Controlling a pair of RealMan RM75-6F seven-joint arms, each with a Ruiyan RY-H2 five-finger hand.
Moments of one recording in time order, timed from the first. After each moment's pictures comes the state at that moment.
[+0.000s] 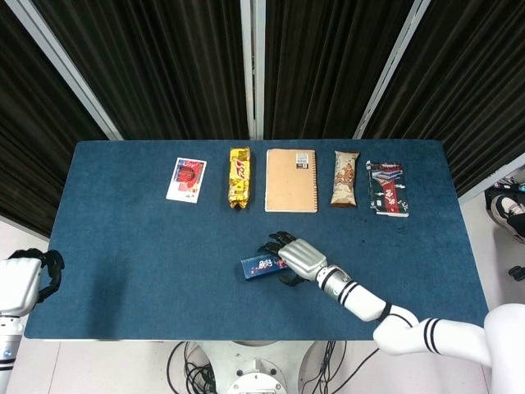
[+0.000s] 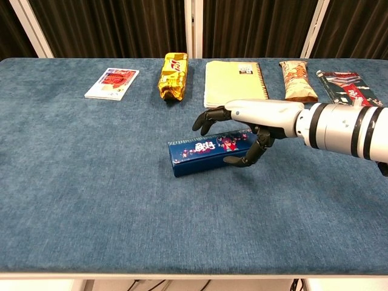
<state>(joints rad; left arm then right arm) -0.13 -1.07 -0.06 -1.67 1.45 1.44 0.08 0.82 -1.56 0.11 -1.44 -1.40 0.71 0.09</state>
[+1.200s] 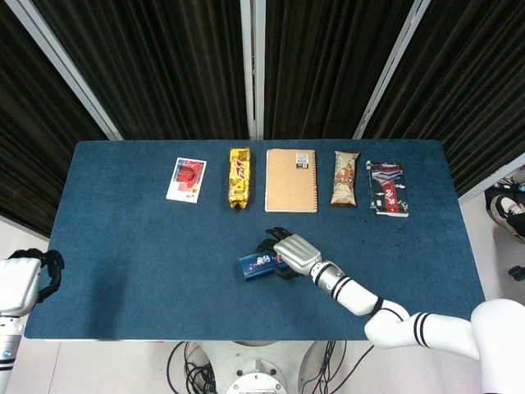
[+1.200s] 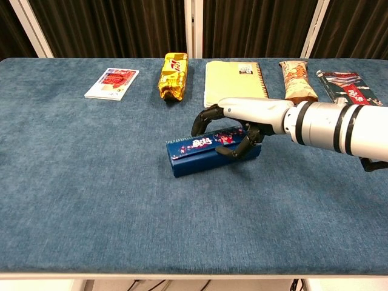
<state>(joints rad) -0.13 -1.07 -0.06 -1.67 1.45 1.44 0.07 0.86 -1.60 0.12 -1.38 -1.34 0.69 0.09</state>
